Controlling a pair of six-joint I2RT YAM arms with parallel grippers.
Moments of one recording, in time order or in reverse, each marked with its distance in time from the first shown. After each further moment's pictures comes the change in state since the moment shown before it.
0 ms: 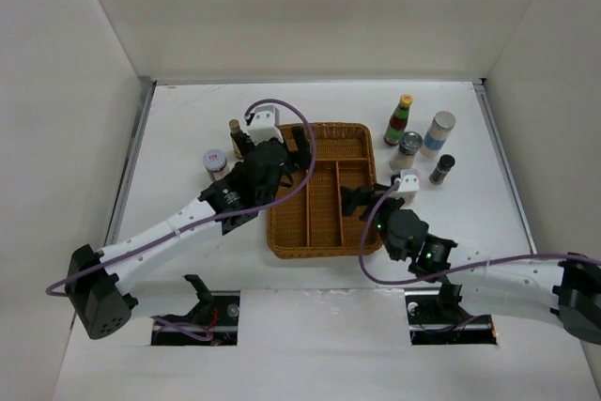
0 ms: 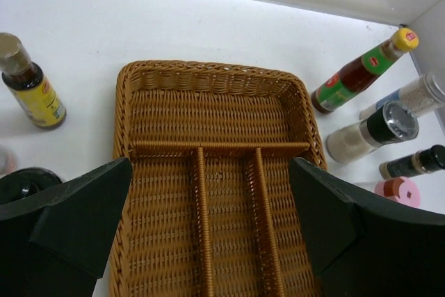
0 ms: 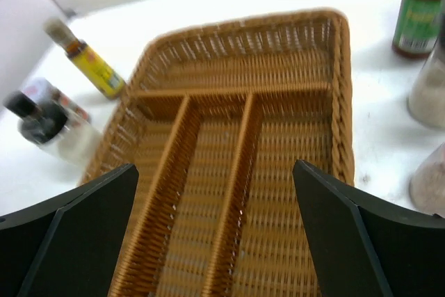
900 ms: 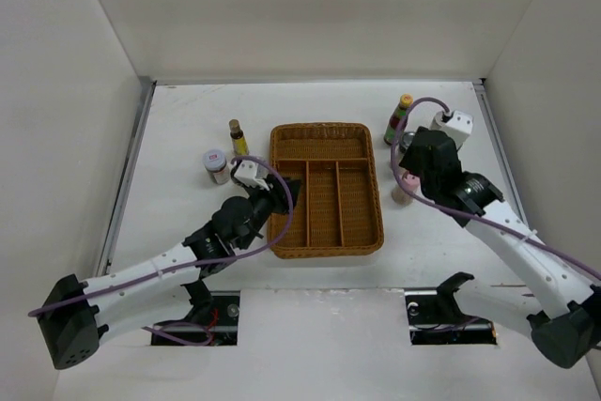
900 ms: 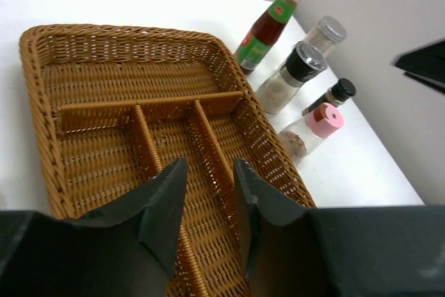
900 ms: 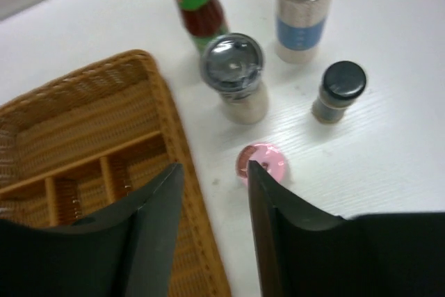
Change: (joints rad) left arm -0.060 -0.316 -0.532 0.473 0.227 0.029; right arm -0.496 0.019 0.620 -1.049 -0.110 0.210
